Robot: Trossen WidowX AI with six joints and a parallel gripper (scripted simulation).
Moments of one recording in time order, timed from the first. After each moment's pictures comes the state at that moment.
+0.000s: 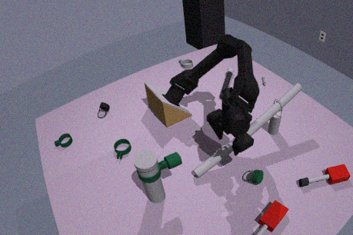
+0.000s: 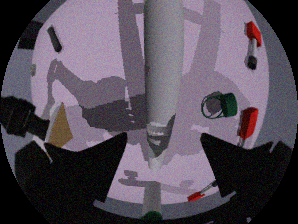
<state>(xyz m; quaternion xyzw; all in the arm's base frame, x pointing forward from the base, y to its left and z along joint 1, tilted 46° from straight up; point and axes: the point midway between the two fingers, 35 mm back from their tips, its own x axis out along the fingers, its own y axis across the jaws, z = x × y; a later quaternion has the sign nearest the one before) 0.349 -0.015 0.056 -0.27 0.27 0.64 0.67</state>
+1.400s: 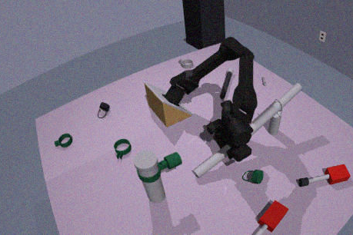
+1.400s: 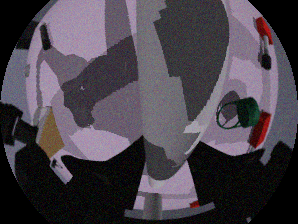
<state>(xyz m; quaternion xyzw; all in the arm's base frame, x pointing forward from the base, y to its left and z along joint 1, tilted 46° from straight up) 0.349 0.021 0.023 -0.27 0.27 0.64 0.67</state>
